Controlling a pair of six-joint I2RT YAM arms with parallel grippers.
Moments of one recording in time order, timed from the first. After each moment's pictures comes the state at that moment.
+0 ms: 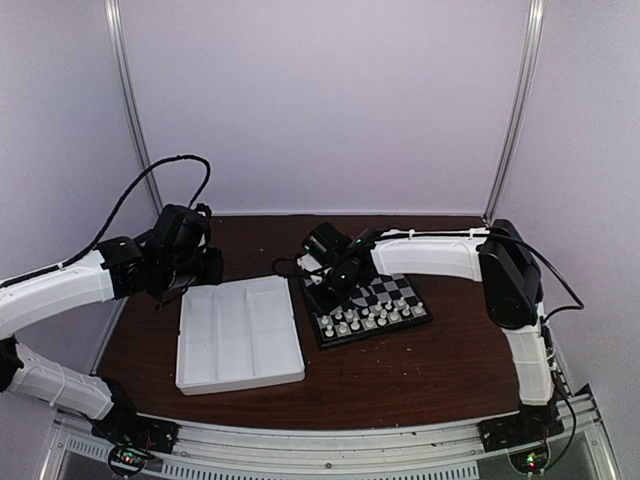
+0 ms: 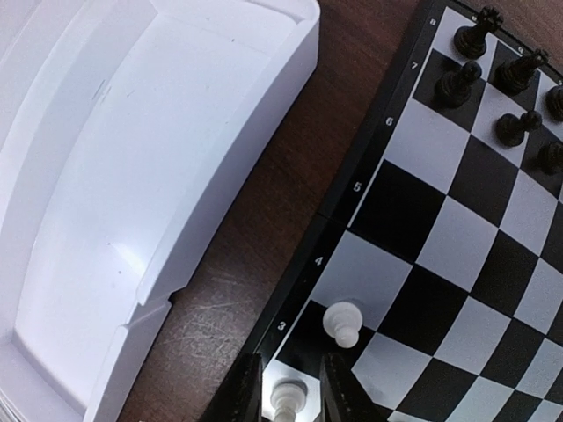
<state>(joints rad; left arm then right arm) -0.74 1.20 0.96 -0.47 -0.46 -0.50 0.90 2.18 1.74 -0.64 0.00 0.18</state>
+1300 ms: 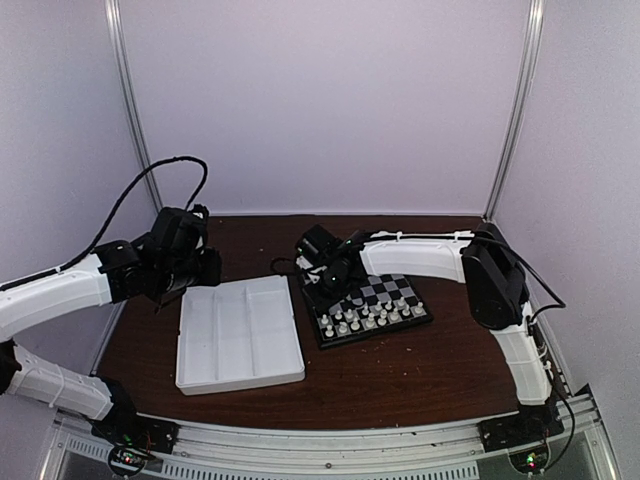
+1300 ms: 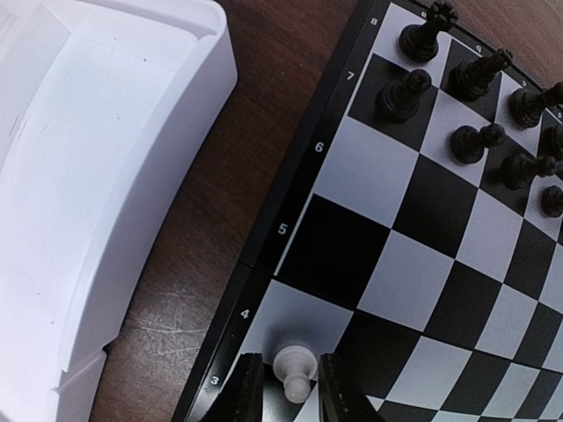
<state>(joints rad) -0.74 1.18 0.93 -0.44 -0.47 -0.48 0.90 2.28 1.85 -0.68 0.14 0.19</state>
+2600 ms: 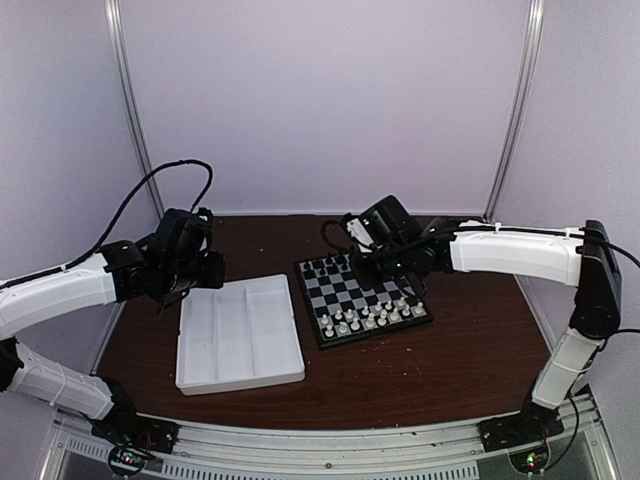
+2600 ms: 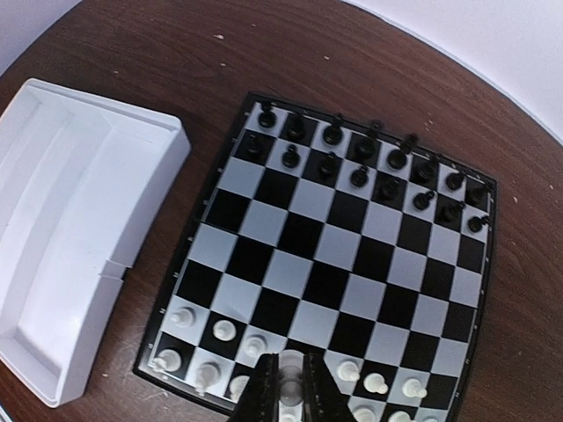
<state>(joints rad) -0.74 1.20 0.93 -0.44 -0.45 -0.49 0.87 1.73 1.37 -0.45 0.21 0.19</state>
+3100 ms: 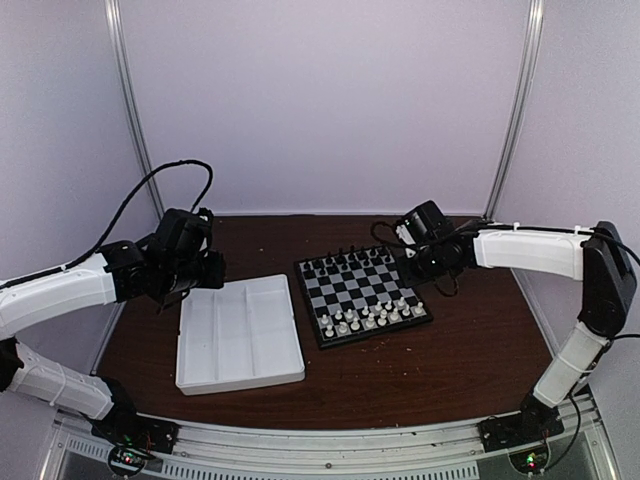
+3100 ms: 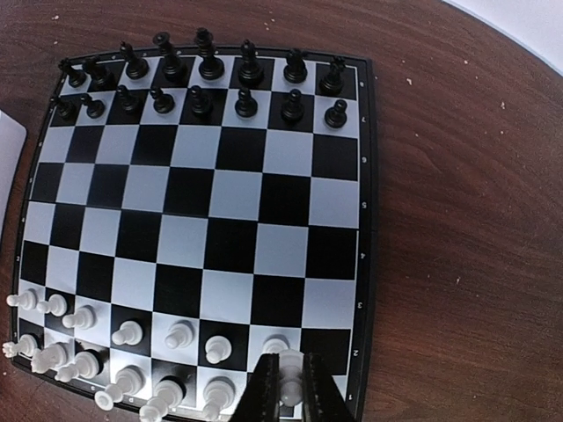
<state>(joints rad) -0.74 1.20 0.93 -0.44 -0.44 -0.50 0.63 1.65 1.17 -0.46 0.21 0.22</state>
